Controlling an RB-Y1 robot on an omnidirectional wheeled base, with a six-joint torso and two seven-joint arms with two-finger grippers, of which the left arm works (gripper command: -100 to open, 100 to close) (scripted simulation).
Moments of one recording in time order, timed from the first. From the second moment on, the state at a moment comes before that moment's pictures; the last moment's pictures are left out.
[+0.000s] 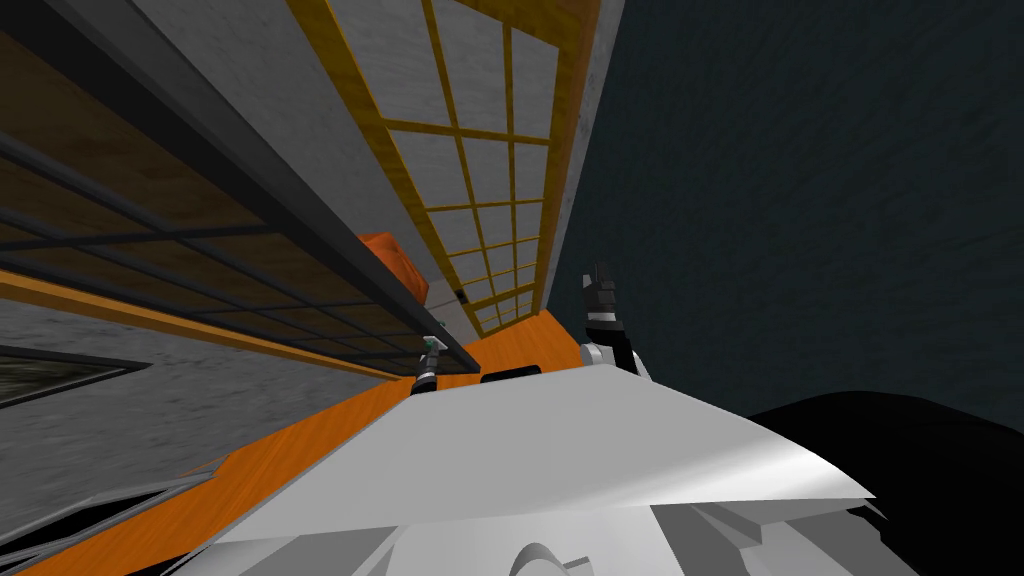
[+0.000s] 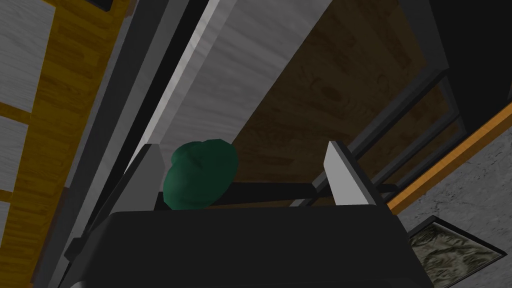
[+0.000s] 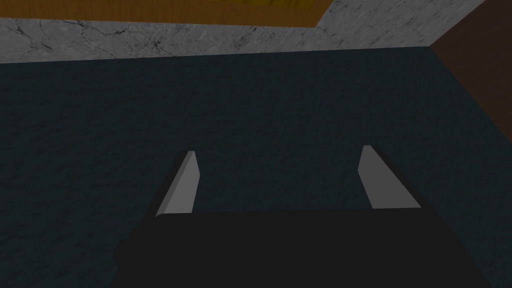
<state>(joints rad) 0.02 0.17 0.32 -0.54 0.03 -0.85 -0.80</state>
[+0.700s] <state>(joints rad) 0.04 0.18 0.31 -0.55 0.04 -0.85 -0.75</state>
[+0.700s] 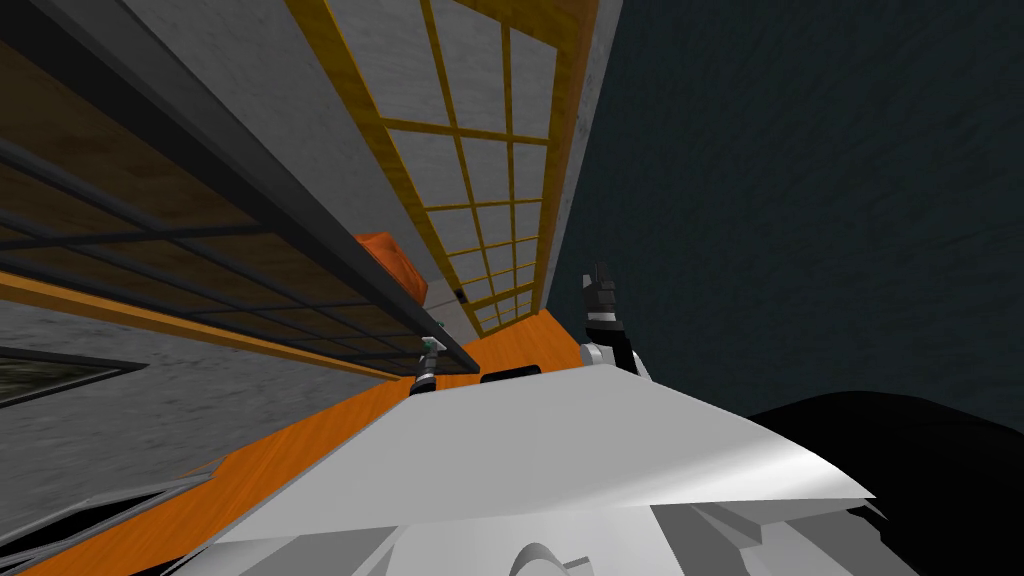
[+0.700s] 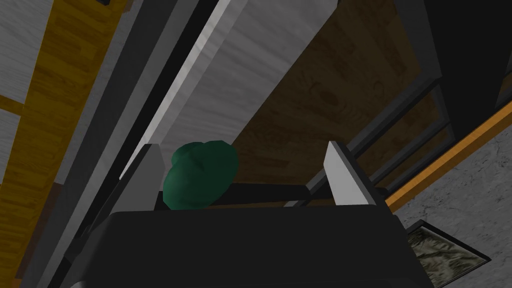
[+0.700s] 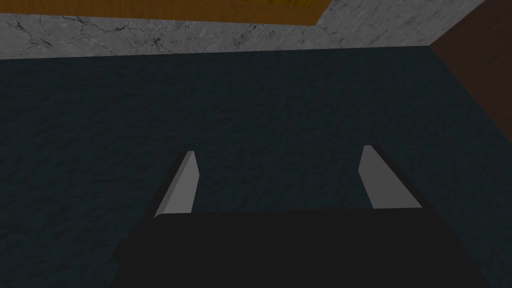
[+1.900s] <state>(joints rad) 0.04 0.18 0.30 -0.54 0.05 -0.85 -0.69</state>
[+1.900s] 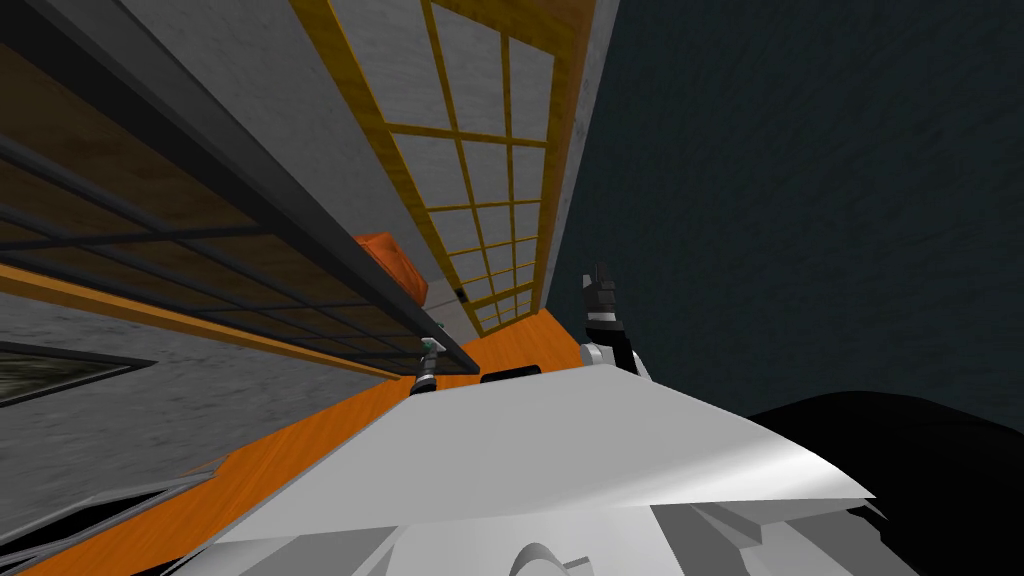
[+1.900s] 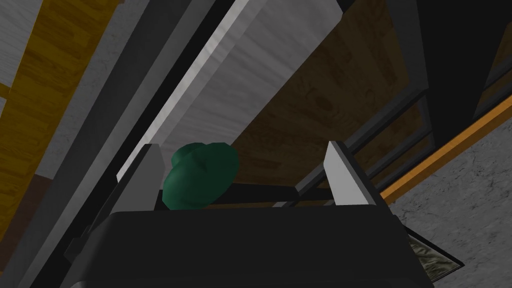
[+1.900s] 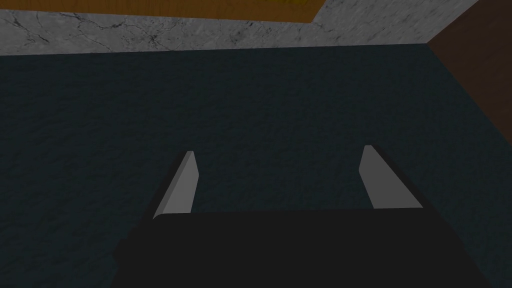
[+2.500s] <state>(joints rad) 0.04 0.17 0.27 -0.56 0.07 -0.86 -0.59</state>
